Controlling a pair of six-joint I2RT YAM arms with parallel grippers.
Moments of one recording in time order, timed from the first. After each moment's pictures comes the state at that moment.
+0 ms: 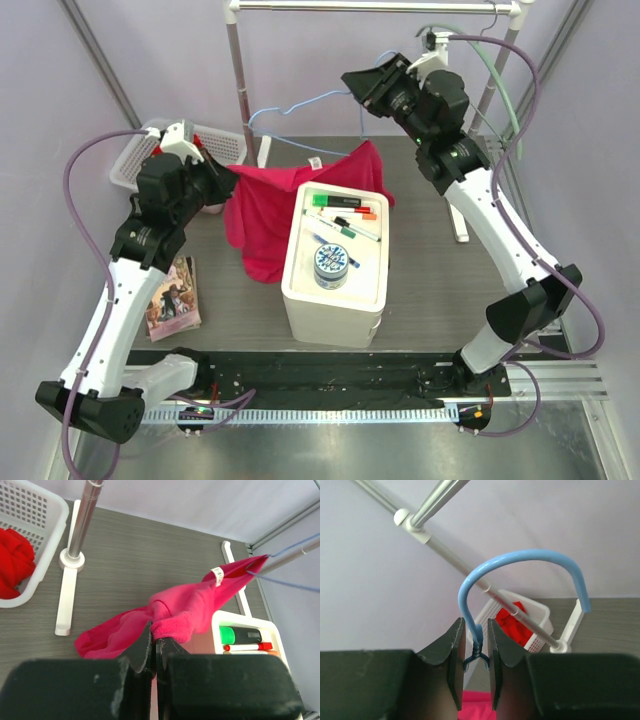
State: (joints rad) left arm -0.27 1.07 1.29 -0.47 0.03 -0.48; right arm 0.44 1.61 1.82 -0.05 -0.08 0.77
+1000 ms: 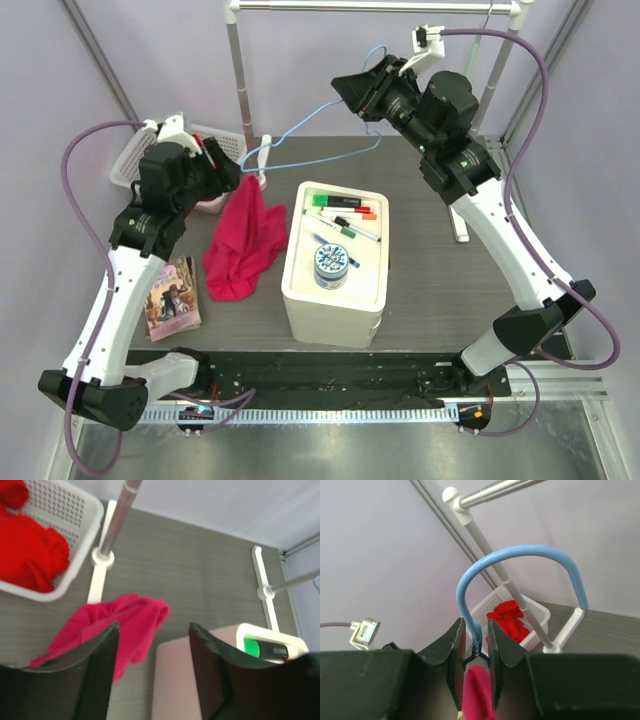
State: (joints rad) left arm -0.27 1.13 1.40 -0.55 -0.09 -0.45; right arm 0.55 1.55 1.89 -0.12 -0.09 0.60
